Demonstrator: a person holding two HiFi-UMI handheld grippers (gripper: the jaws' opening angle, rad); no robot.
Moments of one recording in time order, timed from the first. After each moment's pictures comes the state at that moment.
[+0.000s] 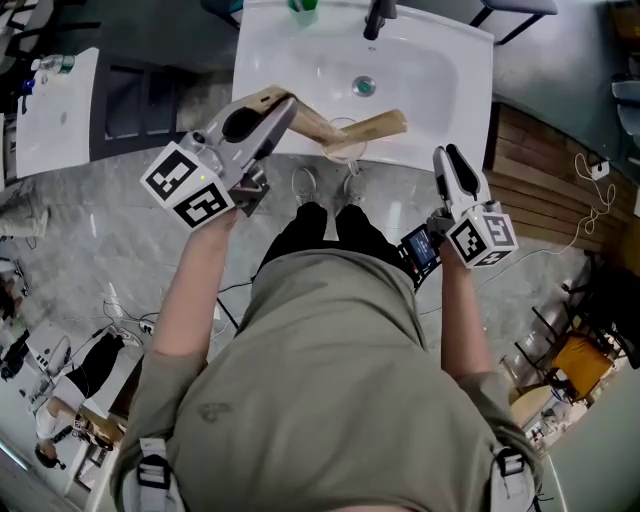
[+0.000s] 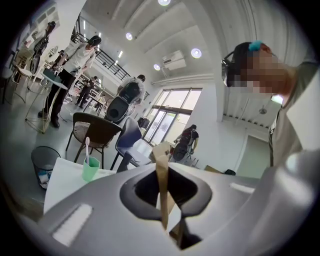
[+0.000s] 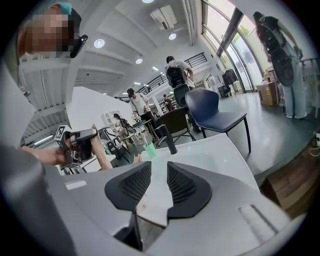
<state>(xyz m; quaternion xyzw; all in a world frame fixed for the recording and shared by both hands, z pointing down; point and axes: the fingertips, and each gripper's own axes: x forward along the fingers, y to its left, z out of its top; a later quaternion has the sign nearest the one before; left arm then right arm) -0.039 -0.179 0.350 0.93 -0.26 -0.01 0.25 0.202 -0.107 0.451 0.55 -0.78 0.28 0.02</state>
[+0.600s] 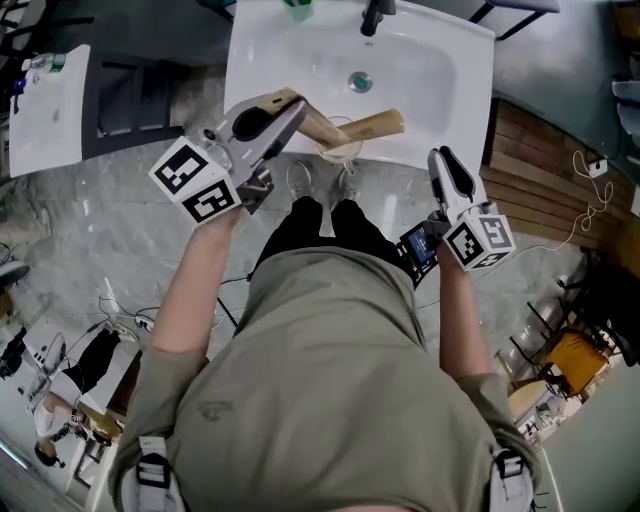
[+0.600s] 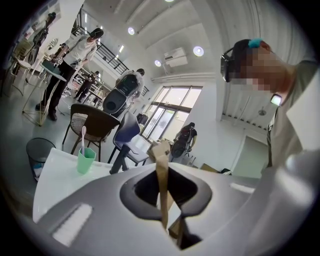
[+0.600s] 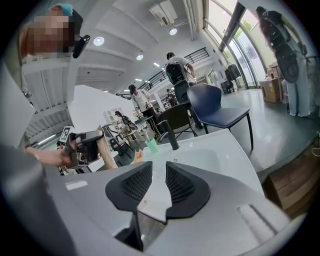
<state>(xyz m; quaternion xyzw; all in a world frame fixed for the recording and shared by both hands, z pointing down) -0.022 -0.177 0.377 0.93 -0.24 0.00 0.27 0.196 -0.104 0.460 0.53 -0.79 0.30 0.03</state>
